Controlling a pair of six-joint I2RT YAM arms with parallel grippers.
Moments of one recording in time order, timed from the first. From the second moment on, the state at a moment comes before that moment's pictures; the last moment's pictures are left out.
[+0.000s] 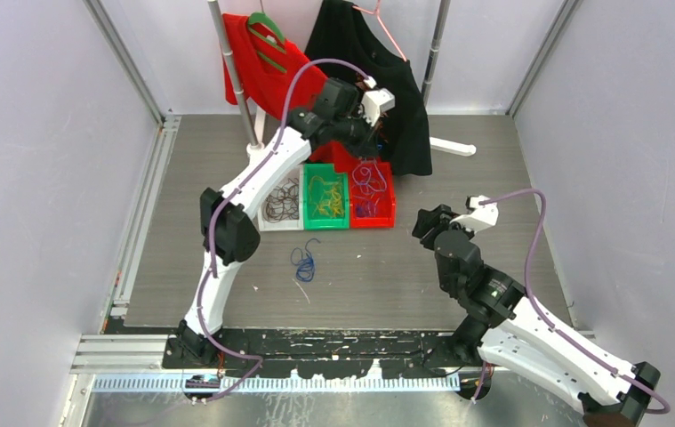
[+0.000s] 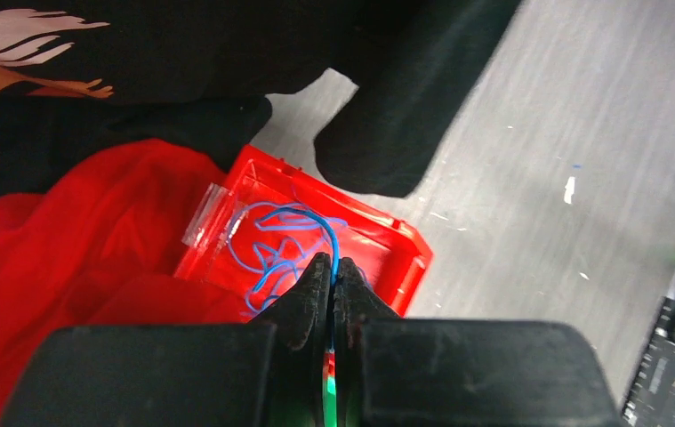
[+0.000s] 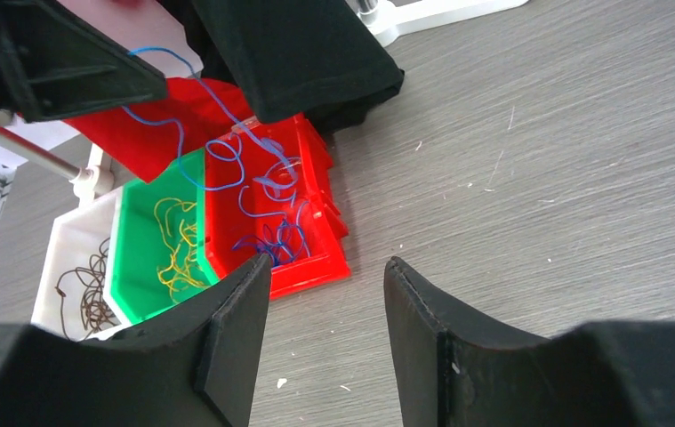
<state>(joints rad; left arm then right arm) -0.64 2.23 2.38 -0.79 0.48 0.11 0.81 0.61 0.59 -0.29 0.86 0.68</state>
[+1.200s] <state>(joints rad) -0.68 2.32 2.18 -0.72 0.36 0.18 0.75 0.58 0.56 -0.35 0.79 0.68</state>
